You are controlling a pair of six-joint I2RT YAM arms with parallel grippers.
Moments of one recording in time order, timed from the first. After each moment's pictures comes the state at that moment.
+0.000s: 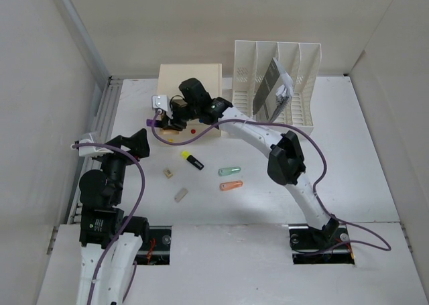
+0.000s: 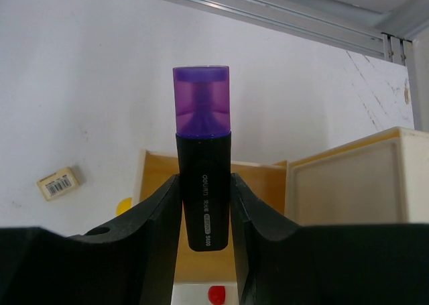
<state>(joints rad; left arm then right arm) -0.11 0.30 0.68 -0.27 -0.10 -0.47 0.86 2.36 2.29 -0.44 -0.59 -0.66</state>
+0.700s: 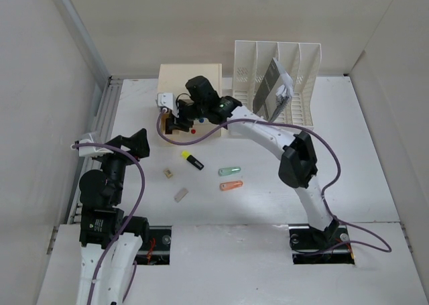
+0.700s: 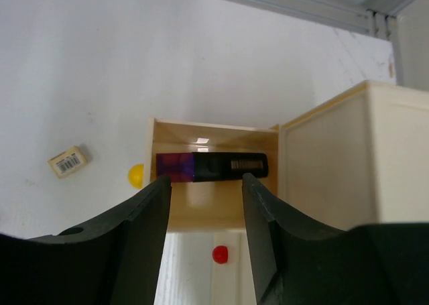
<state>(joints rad) -0.11 0.30 0.68 -0.27 -0.10 -0.47 0.85 2.26 2.16 -0.44 -0.52 -0.65</state>
